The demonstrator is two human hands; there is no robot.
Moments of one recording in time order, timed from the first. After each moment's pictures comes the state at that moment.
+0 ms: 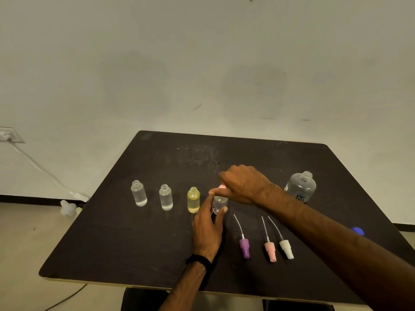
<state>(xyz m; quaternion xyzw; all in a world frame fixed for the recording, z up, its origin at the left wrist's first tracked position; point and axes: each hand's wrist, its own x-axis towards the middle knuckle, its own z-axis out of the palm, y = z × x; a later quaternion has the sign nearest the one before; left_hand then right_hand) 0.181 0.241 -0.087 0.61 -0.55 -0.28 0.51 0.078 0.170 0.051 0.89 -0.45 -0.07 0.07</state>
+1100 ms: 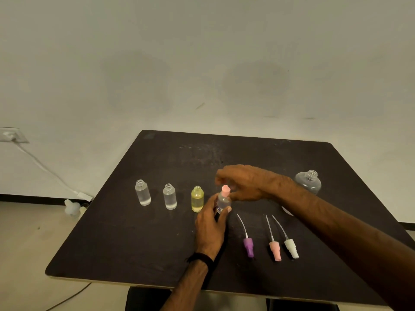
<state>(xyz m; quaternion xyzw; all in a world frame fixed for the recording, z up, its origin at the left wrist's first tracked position) 0.187 0.238 -0.090 0.59 -0.54 -0.31 0.51 0.073 0.161 0.059 0.91 -0.39 -0.06 -0.09</state>
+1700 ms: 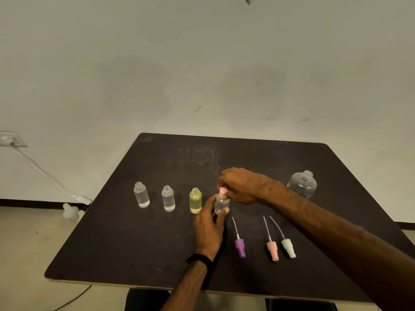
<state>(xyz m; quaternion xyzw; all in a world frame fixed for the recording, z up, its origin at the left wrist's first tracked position) 0.184 0.242 -0.084 0.60 -0.53 -0.32 0.51 0.079 0.164 0.051 0.90 -0.43 -0.07 -0.07</state>
